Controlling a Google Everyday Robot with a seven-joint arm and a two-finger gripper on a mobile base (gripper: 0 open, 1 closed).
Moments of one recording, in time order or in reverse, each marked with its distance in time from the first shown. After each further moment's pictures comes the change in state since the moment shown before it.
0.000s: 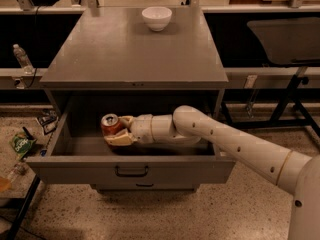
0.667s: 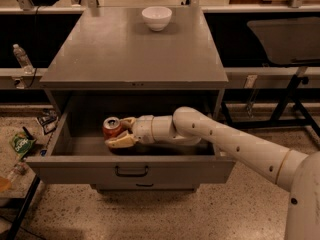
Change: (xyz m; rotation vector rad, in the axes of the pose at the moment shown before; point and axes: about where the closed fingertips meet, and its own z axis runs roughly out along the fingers) arm 0.017 -0.013 -0.001 0.042 0.033 0.023
